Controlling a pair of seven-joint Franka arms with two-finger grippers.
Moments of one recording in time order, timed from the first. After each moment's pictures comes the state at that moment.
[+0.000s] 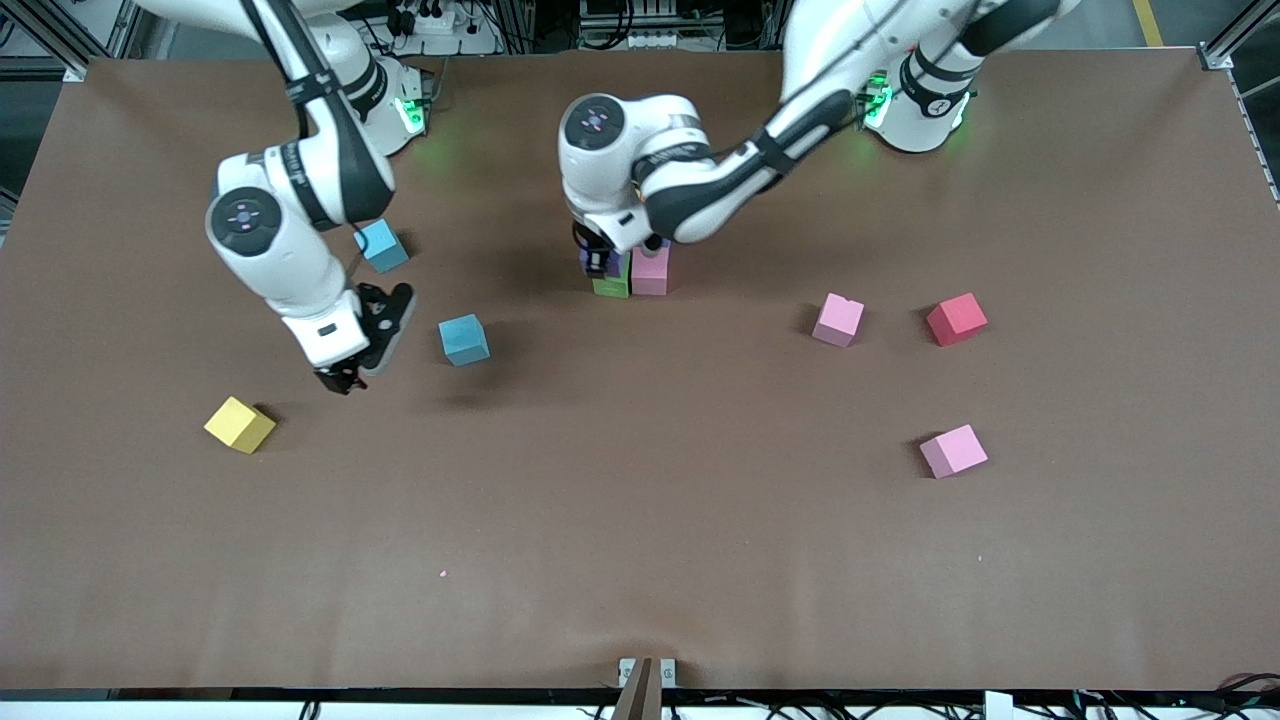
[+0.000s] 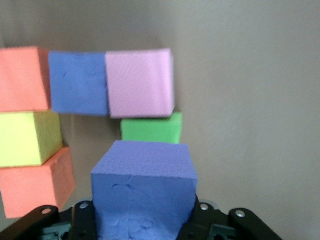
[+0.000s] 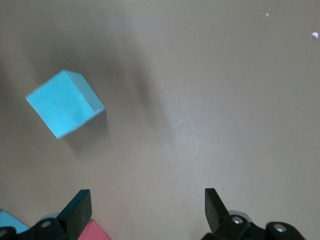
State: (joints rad) left arm -0.50 0.73 -0.68 -1.61 0.42 2.20 -2.79; right arm 0.25 0.14 -0.02 -2.20 -0.08 2.39 -1.00
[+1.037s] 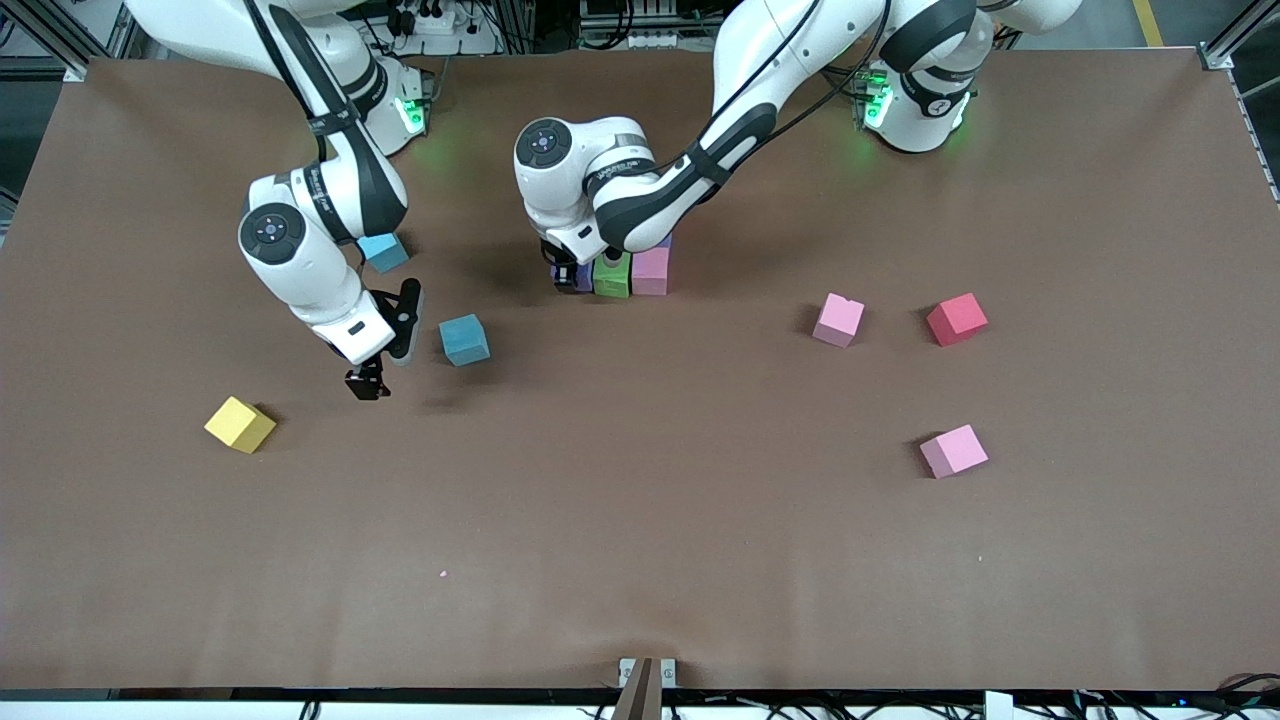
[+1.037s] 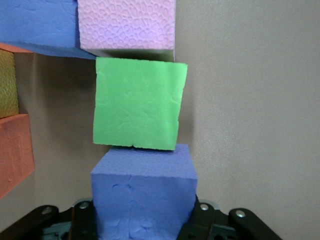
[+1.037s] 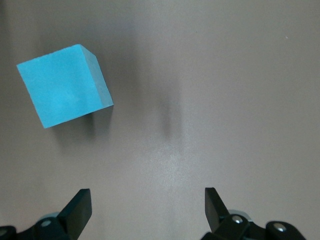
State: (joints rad) left arm -0.75 0.88 -0.45 -1.39 0.35 2.21 -2.81; right arm 0.25 0.20 -0.01 -2.30 -0.09 2.60 -1.23
